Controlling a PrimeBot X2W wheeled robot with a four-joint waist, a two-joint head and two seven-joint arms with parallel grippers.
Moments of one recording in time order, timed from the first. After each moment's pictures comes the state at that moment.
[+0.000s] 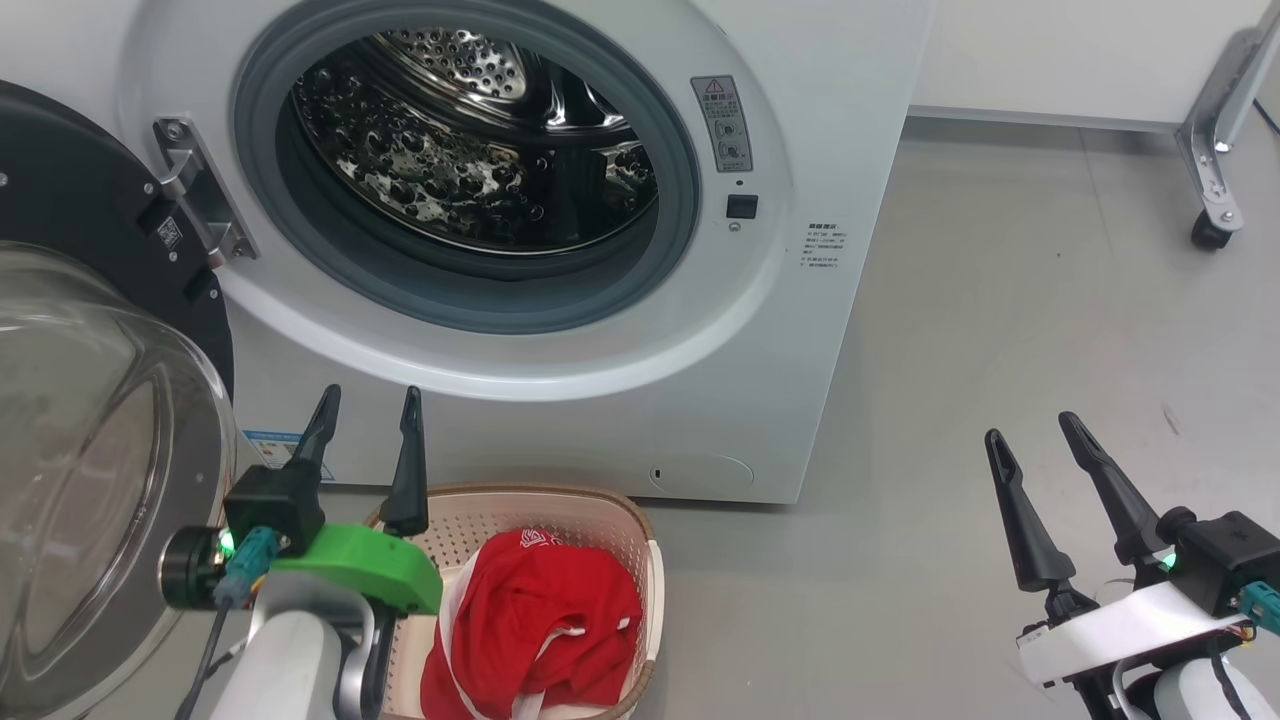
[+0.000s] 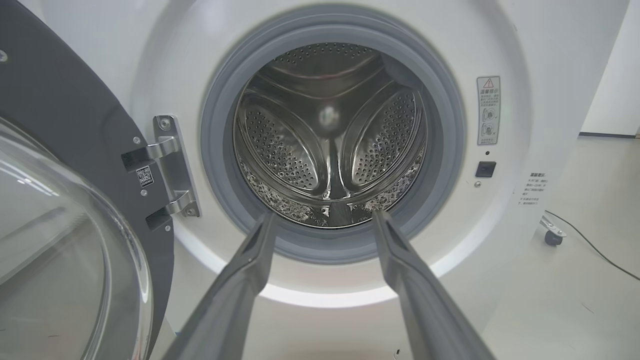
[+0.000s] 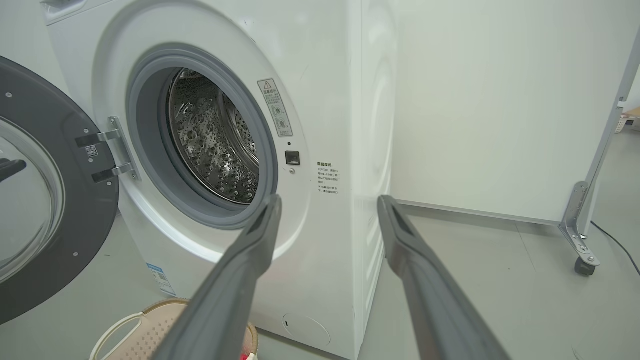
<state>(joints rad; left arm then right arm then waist) -0.26 0.03 -0.22 0.39 -0.34 0.03 -0.25 0.05 -0.26 0.21 0.03 0.44 0.08 -0.25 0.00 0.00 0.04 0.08</state>
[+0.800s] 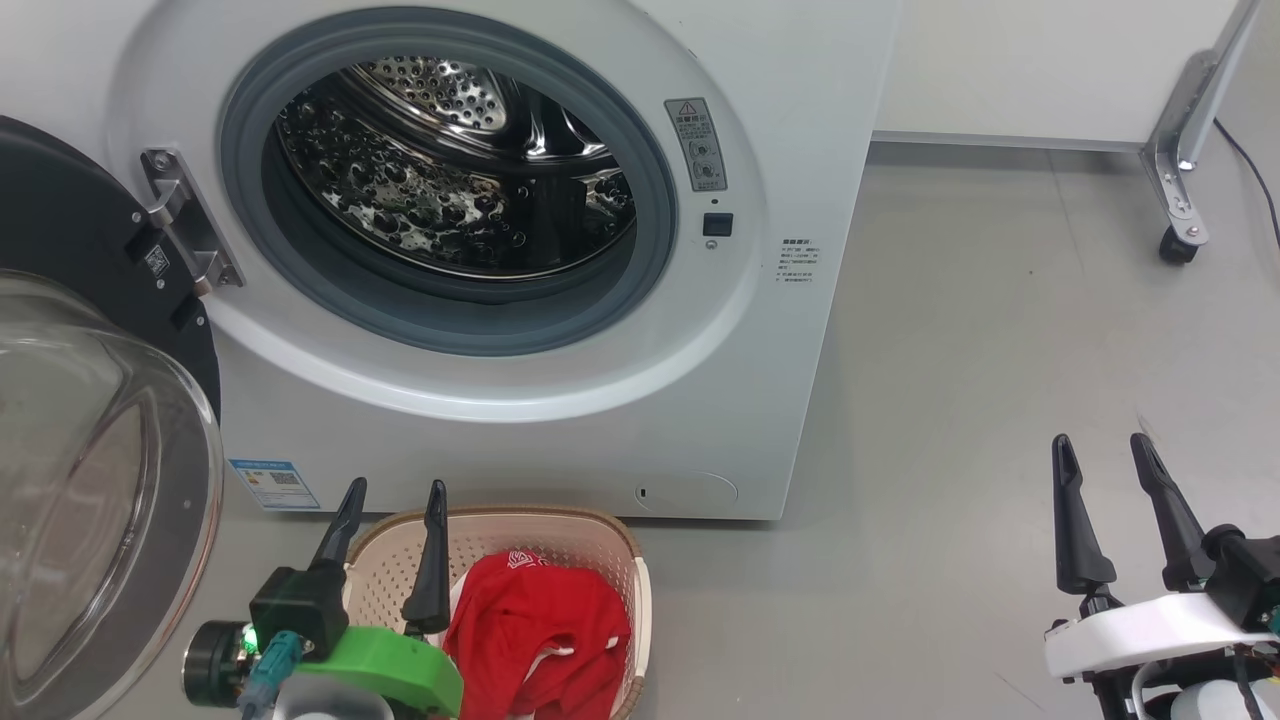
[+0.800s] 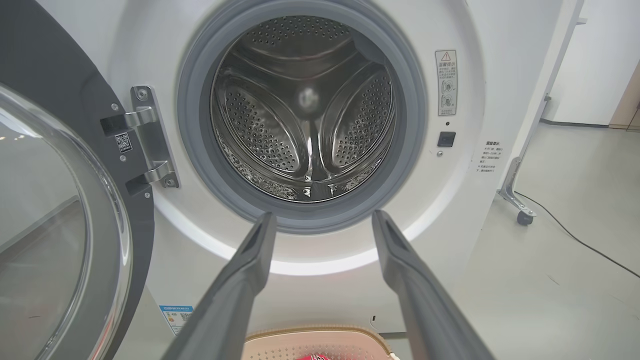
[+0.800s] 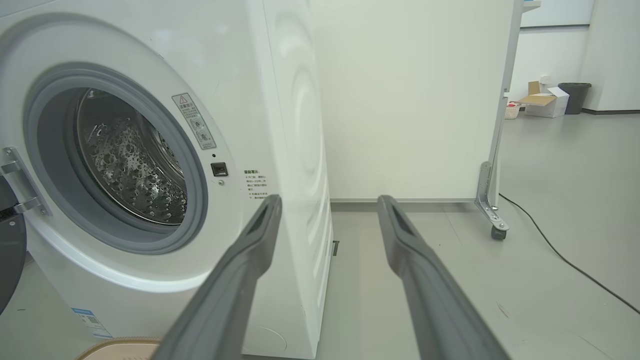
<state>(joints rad) -0.07 0.03 -0.25 0.25 -0.33 0.06 -0.25 0.09 -0.21 0.12 0.04 0.43 -0.01 -0.25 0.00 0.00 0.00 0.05</state>
